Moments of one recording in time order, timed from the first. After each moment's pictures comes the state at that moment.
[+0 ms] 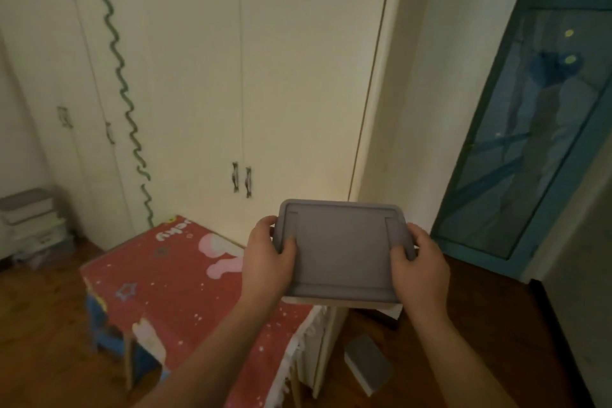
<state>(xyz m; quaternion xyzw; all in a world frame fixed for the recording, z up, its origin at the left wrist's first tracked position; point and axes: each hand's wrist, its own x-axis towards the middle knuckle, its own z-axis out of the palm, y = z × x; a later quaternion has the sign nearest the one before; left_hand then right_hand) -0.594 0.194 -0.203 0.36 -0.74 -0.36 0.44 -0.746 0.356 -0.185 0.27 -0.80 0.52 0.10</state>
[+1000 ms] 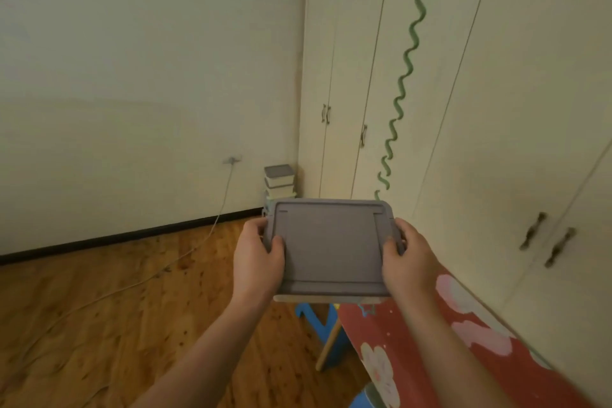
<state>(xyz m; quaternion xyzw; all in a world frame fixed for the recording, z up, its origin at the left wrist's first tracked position) -0.147 -0.096 -0.220 0.63 -0.53 -0.22 0.52 -0.369 -0.087 -0.212 0.52 -0.69 0.49 -0.12</state>
